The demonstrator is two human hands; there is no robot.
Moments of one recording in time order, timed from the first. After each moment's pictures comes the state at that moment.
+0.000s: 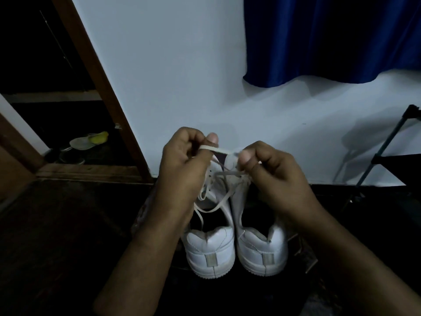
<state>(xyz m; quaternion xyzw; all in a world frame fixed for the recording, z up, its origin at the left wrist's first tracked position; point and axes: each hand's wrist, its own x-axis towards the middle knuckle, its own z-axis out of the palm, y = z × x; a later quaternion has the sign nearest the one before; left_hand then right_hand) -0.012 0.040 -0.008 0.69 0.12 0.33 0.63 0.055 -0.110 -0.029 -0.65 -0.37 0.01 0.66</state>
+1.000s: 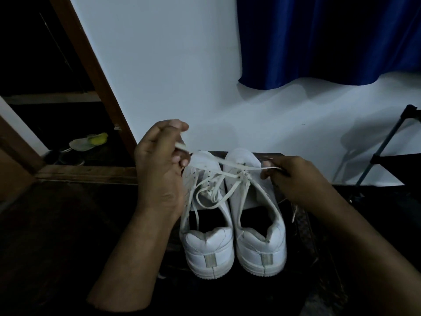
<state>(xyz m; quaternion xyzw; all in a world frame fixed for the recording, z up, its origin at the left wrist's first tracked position) -0.015 0.054 0.004 0.53 0.06 0.41 0.74 0.101 -0.147 -0.040 -0.89 -0.28 -0.01 0.35</state>
